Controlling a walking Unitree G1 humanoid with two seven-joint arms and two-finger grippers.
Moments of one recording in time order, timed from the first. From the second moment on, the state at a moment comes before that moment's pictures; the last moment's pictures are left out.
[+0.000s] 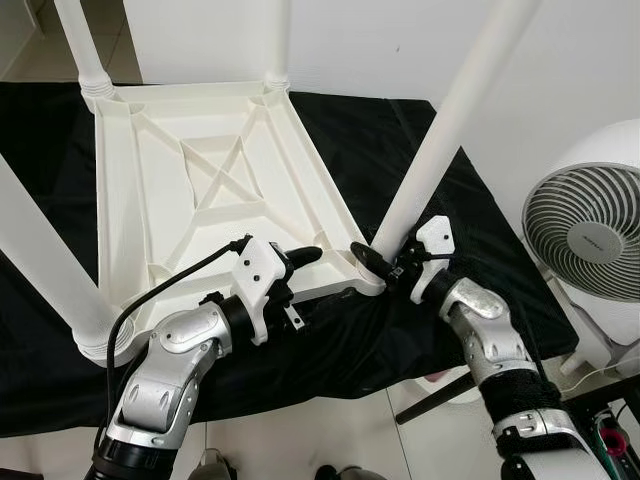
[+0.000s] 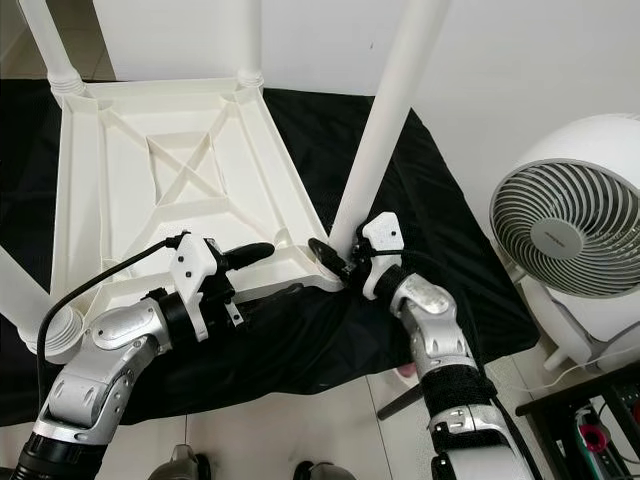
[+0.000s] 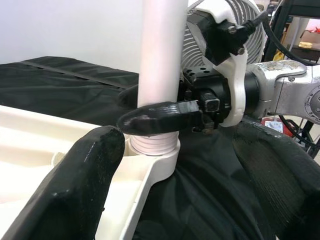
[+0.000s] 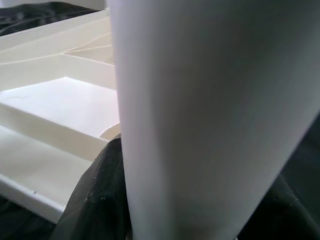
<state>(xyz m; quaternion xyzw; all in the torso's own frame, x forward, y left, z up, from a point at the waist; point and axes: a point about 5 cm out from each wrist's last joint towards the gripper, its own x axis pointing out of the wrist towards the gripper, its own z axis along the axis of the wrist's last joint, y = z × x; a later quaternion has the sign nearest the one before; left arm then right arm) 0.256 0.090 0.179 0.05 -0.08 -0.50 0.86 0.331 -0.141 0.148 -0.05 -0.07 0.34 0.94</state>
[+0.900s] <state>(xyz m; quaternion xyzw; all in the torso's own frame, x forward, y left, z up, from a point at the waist) 0.254 0.086 0.174 0.05 -0.07 -0.49 0.87 0.302 -0.102 0.149 0.02 -0.07 0.06 1.00</state>
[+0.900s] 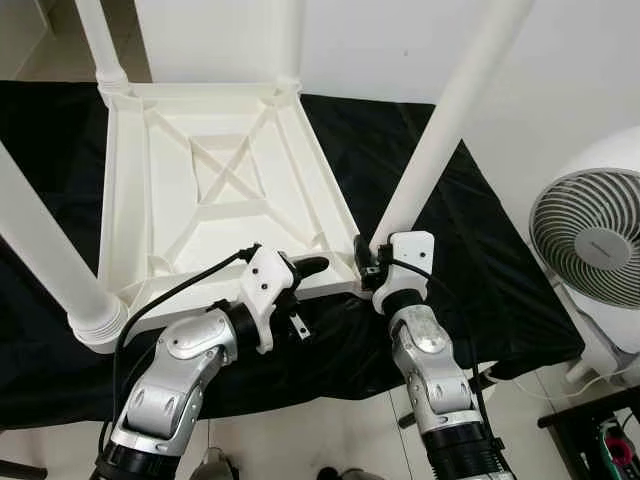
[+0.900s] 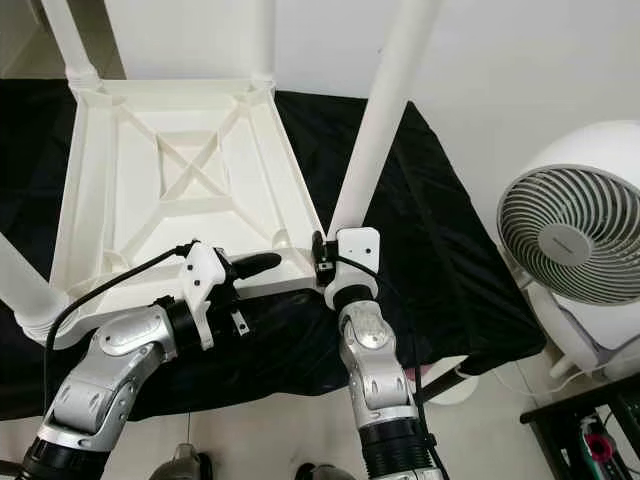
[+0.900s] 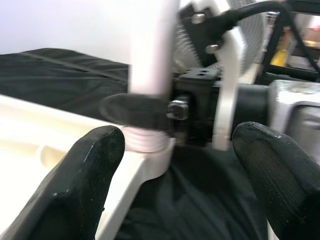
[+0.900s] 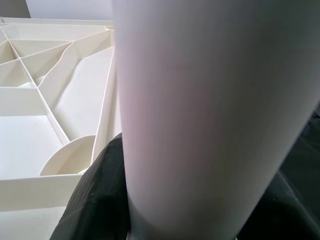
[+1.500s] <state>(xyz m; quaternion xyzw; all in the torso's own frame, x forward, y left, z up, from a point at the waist) 0.255 0.087 0.174 0.05 -0.07 -0.48 0.87 0.307 -0.130 0.150 0.02 -0.06 0.07 1.00</state>
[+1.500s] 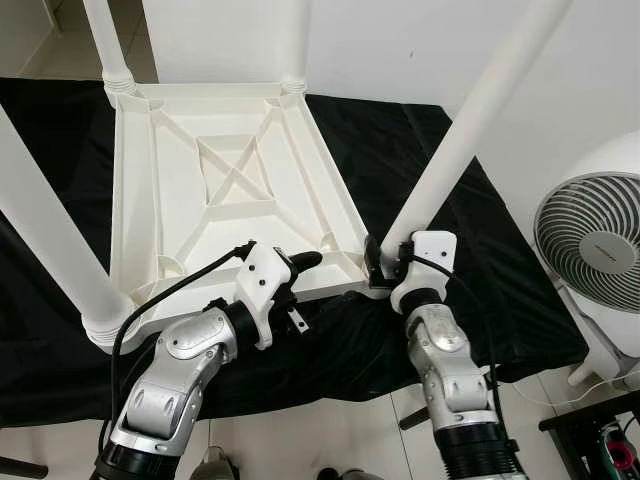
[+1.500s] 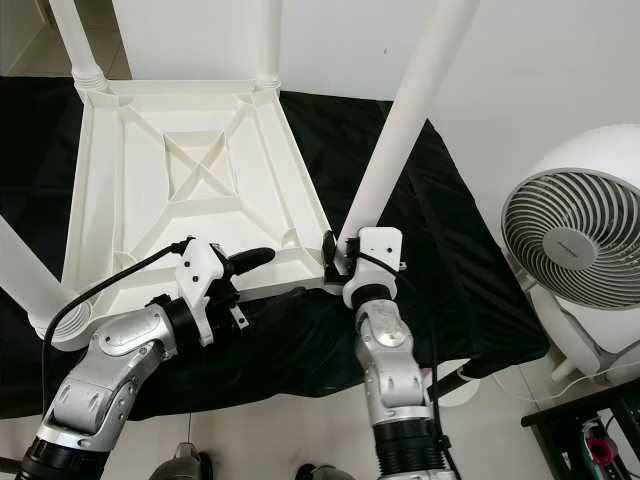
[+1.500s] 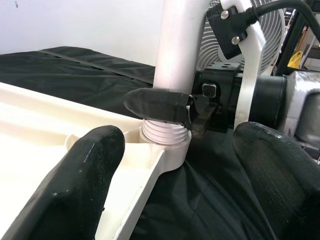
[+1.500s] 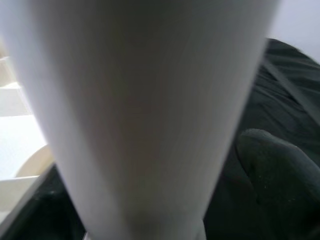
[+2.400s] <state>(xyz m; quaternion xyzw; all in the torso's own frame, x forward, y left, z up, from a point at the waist) 0.257 0.088 0.177 0.05 -0.08 -0.48 0.87 0.333 -0.151 0.158 -0.07 -0.05 0.34 0.94</state>
